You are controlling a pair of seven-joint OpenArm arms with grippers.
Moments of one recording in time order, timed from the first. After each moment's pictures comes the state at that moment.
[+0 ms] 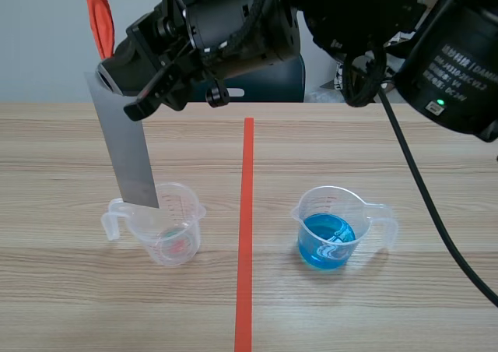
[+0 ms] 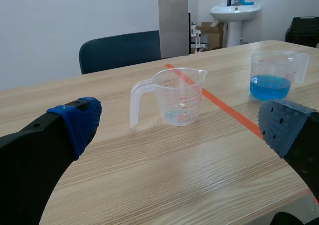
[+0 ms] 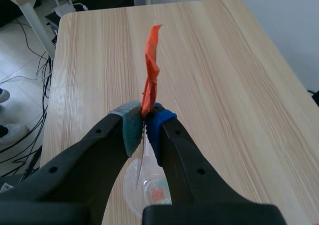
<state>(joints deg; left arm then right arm) 52.6 -30.7 10.8 69.4 -10.1 -2.1 -89.0 35.9 21.1 -47.8 98.2 47.8 27.7 -33.1</state>
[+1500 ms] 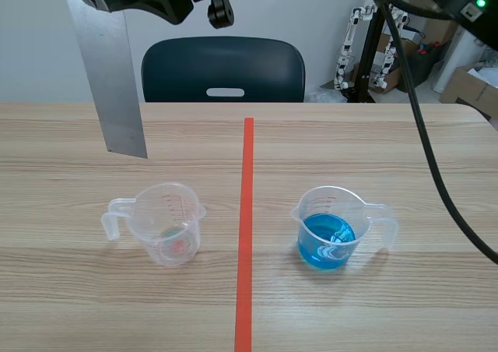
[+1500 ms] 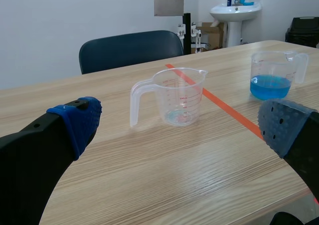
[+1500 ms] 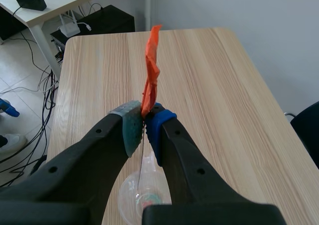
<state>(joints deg) 52.6 -30.7 10.8 69.4 -10.1 -2.1 -89.0 42.4 21.3 -43.7 101.1 57.1 27.7 -39.9</state>
